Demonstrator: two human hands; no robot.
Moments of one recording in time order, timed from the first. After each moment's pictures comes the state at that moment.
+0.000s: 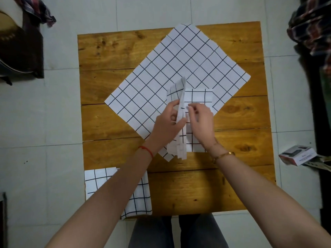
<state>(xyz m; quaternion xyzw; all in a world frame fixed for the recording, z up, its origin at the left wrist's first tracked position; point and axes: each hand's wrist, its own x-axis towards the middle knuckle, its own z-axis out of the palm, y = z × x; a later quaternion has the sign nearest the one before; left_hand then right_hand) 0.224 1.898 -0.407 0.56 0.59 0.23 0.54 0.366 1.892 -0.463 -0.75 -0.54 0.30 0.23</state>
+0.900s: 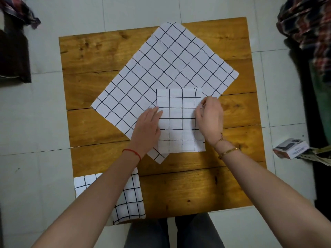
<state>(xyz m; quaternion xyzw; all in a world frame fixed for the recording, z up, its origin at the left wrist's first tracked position) 0.194 1.893 -0.473 0.81 0.54 0.02 0.24 0.417 1.903 -0.463 -0.78 -0.58 0.17 0.15</state>
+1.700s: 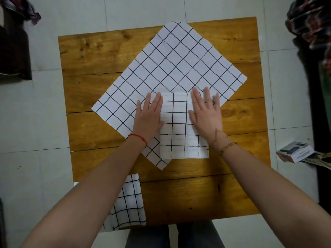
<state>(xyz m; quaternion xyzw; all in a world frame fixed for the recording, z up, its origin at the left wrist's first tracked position) 0.201 1.945 -0.490 0.82 0.54 -0.16 0.12 0.420 1.929 -0.493 -0.65 -0.74 0.09 -0.16</state>
